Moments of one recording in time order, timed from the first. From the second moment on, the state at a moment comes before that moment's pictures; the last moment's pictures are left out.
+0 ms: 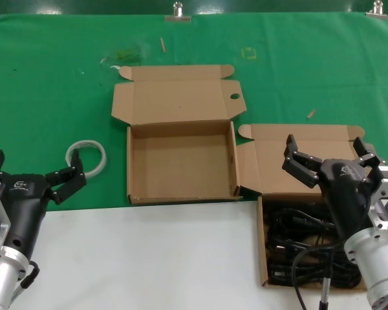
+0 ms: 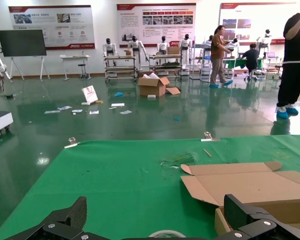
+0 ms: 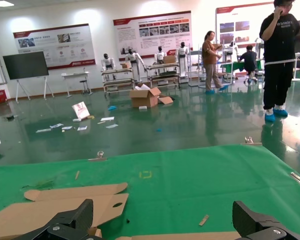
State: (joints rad) left arm 0.00 -0.30 1.60 -1.60 -1.80 0.00 0.00; right arm 0.00 0.13 -1.61 1.60 1.82 0.00 0.00
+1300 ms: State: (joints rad) left arm 0.00 -0.30 1.60 -1.60 -1.80 0.00 0.00; right arm -0.12 0.13 -1.61 1.65 1.80 0.07 -0.03
